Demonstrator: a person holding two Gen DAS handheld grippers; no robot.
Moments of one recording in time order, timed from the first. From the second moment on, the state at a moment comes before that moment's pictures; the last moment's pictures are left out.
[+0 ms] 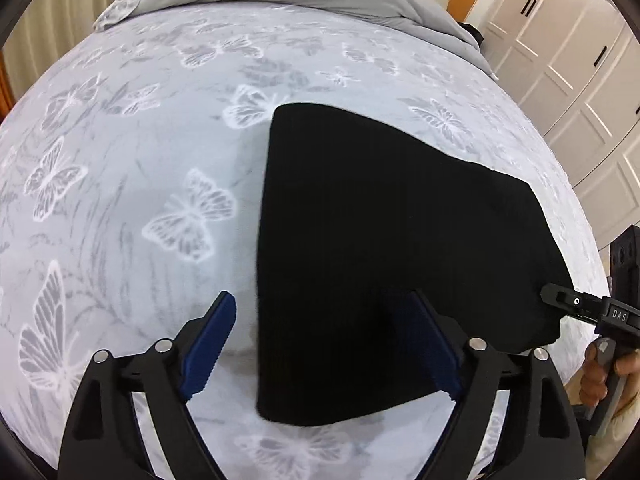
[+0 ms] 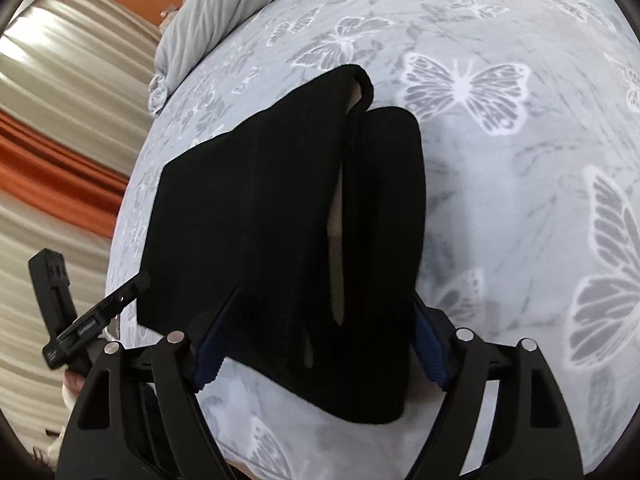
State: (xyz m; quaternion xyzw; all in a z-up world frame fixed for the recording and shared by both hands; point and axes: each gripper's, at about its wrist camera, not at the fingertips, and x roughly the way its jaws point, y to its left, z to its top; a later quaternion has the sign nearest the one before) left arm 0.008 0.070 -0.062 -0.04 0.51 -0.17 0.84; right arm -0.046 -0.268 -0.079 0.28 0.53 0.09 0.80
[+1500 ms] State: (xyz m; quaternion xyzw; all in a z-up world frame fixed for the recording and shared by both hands) left arm 0.005 0.038 0.111 -0.01 0.28 -0.16 0.95; right arm -0.029 -0.233 0.103 0.18 0.23 0.17 0.94
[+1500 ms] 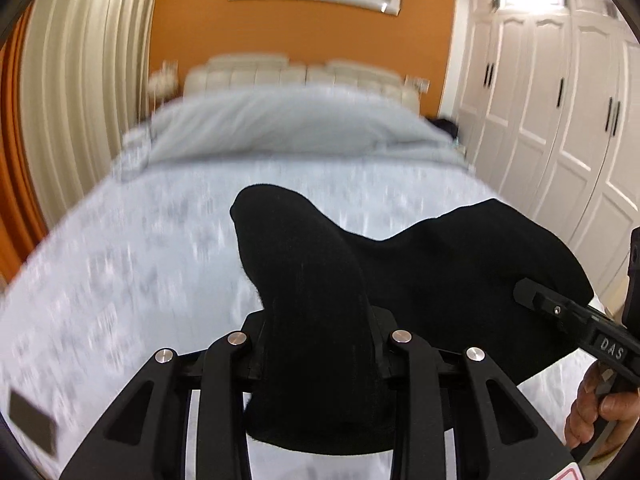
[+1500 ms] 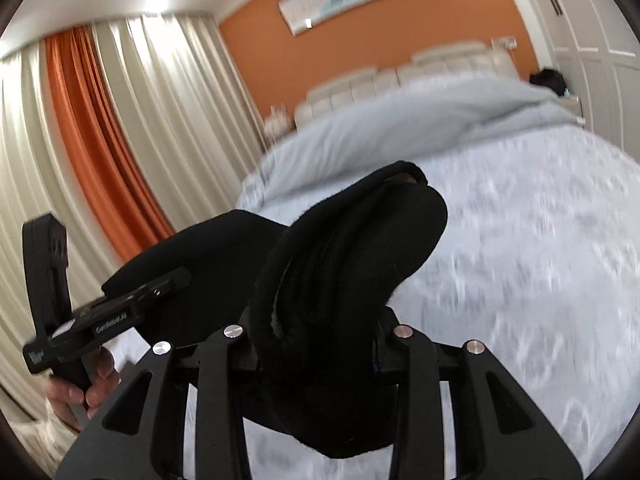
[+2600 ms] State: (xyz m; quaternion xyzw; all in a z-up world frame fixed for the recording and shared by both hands) left arm 0.307 -0.005 -0.080 0.01 0.34 -0.06 0.94; right arm 0.266 -0.305 -0.093 0.24 0.36 0.08 0.90
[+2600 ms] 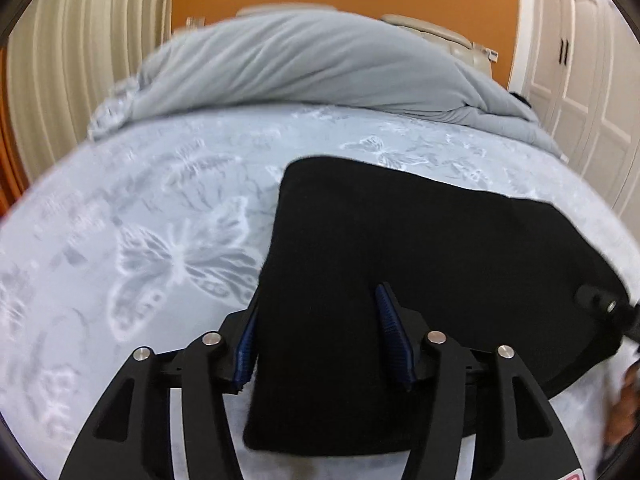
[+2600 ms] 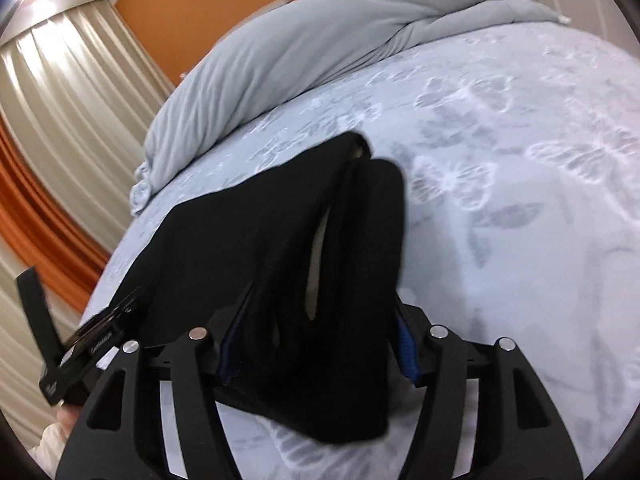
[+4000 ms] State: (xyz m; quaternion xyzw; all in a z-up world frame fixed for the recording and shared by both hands) left arm 0.208 0.008 0.001 0.06 0.32 -0.01 0.94; right arm 0.183 -0.269 0.013 0.12 0.36 -0.01 0.92
